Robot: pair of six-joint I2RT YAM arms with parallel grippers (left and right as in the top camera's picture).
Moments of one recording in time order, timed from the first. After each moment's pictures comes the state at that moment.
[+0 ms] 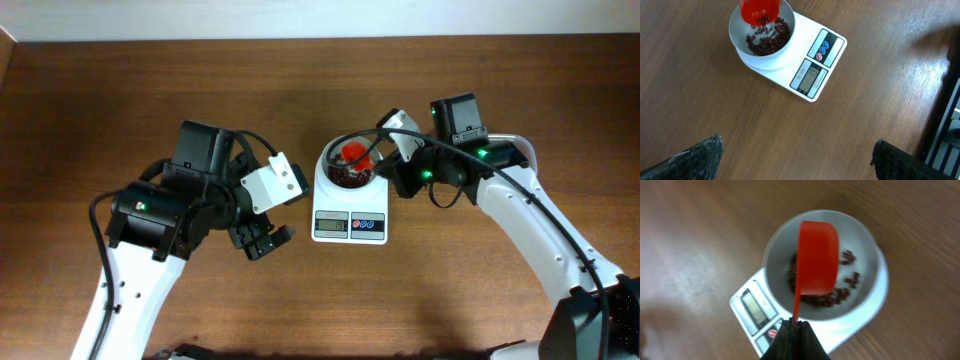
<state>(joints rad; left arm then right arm) -0.29 1.23 1.34 -1.19 0.36 0.77 0.26 1.59 1.18 -0.60 -0.53 -0.33</state>
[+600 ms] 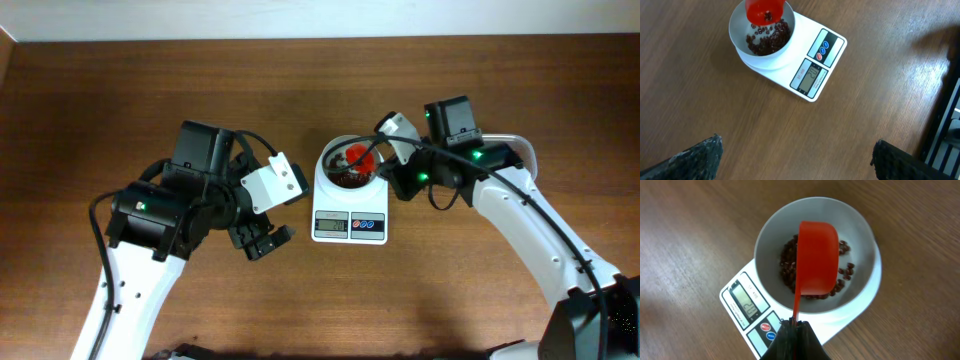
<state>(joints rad) -0.29 1.23 1.34 -1.19 0.36 0.77 0.29 1.59 1.18 -0.62 -0.46 -0.34</state>
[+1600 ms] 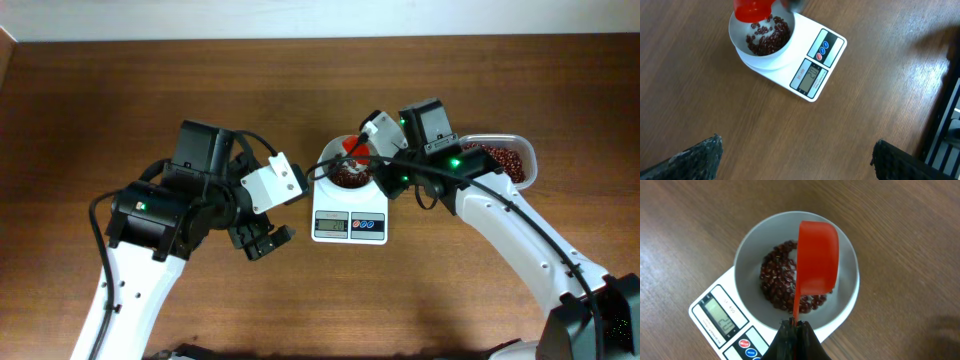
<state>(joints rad) -0.29 1.23 1.34 -1.19 0.36 0.77 0.39 1.59 1.18 -0.54 -0.24 -0.29</state>
